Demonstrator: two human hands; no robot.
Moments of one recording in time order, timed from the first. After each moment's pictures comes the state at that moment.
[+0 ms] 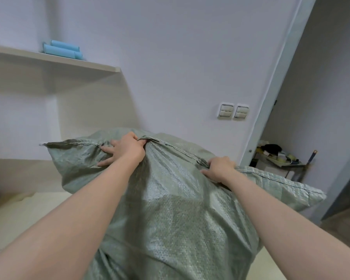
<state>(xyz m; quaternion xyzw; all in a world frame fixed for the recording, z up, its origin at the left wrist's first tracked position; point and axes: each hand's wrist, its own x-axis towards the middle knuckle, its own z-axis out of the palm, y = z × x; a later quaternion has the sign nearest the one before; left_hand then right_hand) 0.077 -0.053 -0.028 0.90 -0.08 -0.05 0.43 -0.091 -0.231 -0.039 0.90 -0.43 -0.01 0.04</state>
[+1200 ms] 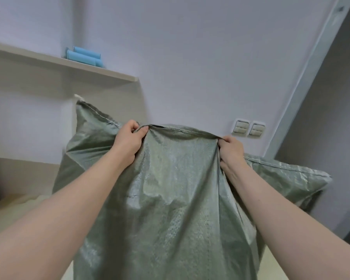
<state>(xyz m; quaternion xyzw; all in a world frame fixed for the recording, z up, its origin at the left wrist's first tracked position) 0.145 -0.038 -0.014 0.61 -0.22 -0.04 0.76 -0.007 -0.252 0.006 0.68 -0.34 0.46 -0.47</state>
